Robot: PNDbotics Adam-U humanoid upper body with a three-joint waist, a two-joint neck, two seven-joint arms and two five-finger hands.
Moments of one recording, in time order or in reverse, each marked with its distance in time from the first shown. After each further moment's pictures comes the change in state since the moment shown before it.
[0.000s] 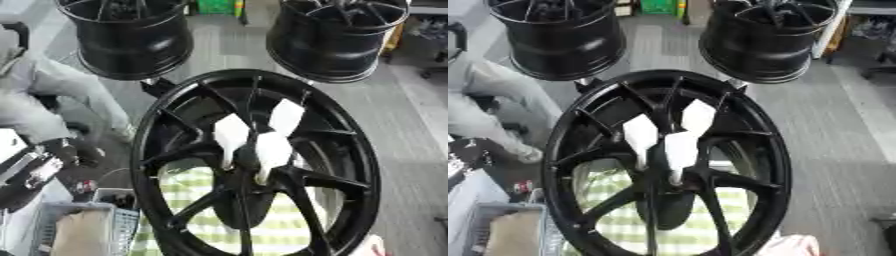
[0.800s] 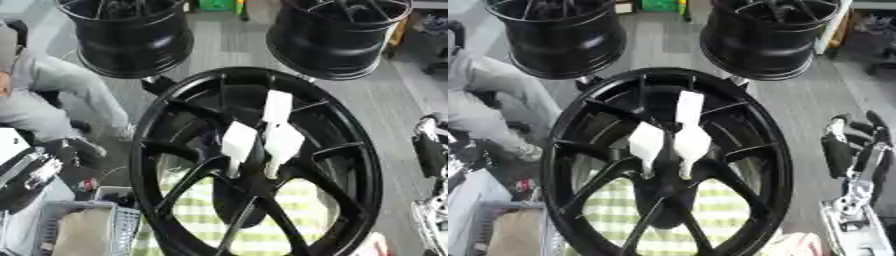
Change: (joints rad) left arm 0.000 -0.004 -0.006 0.000 0.002 -0.001 0.001; right arm -0.105 0.151 0.187 0.038 -0.058 -0.222 0.028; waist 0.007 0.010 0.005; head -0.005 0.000
